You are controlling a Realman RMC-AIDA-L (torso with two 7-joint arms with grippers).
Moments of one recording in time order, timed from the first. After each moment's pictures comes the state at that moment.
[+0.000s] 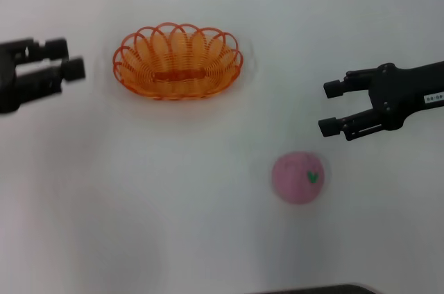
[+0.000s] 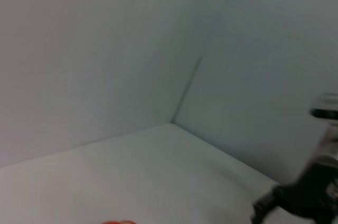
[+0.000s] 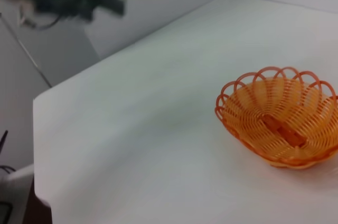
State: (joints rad) left arm -0.29 -2.14 0.64 1.25 1.90 1.86 -1.84; right arm 0.54 2.01 -0.62 -0.77 -2.27 -1.79 1.56
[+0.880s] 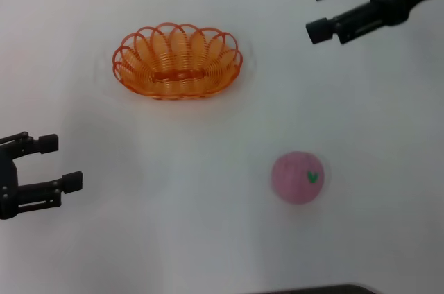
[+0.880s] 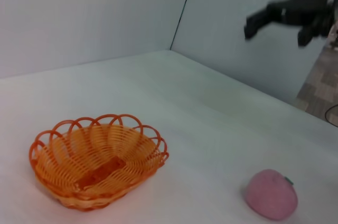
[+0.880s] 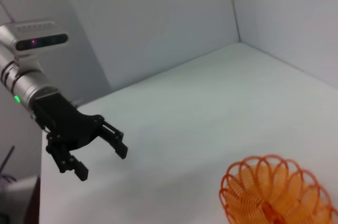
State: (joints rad) left arm -0.17 -2.16 0.61 1.17 2.09 1.89 -1.55; right arm 0.70 2.00 -0.65 -1.14 -2.18 -1.97 1.89
